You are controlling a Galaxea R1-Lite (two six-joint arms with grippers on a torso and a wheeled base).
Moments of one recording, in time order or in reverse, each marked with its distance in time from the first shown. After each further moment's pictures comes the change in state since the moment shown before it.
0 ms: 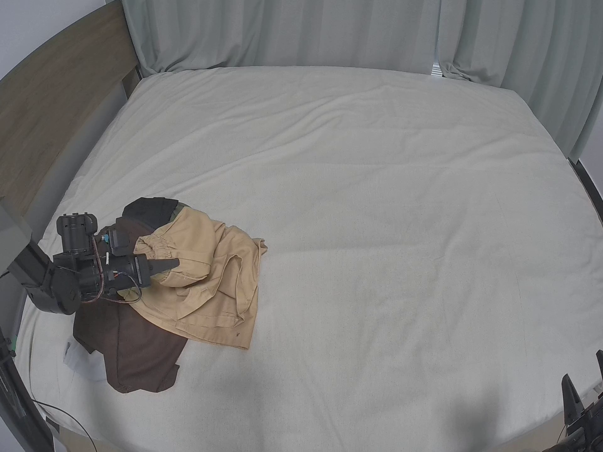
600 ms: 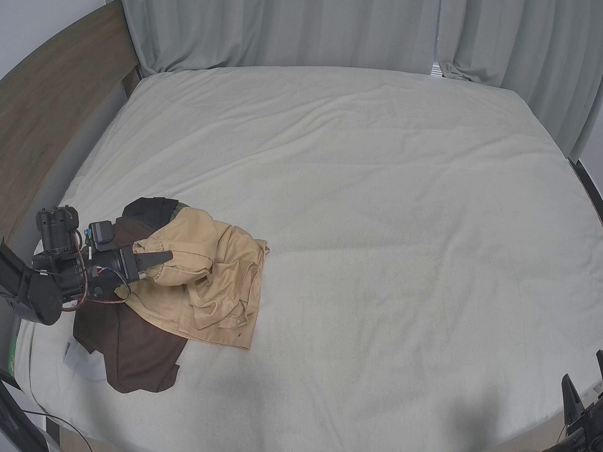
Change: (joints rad) left arm -0.022 -0.190 0.130 -0.029 0.005 -0.176; right arm 0.000 0.000 0.000 0.000 0.000 0.000
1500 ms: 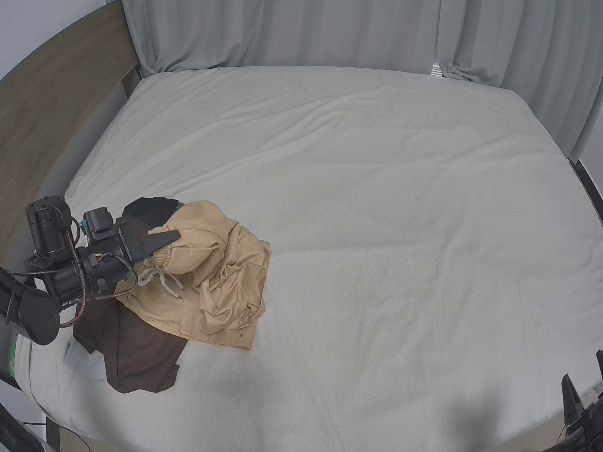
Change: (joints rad) left arm -0.132 -0.130 0.096 -0.178 0.158 -0.355; right arm 0.001 0.000 0.000 0.000 0.000 0.000
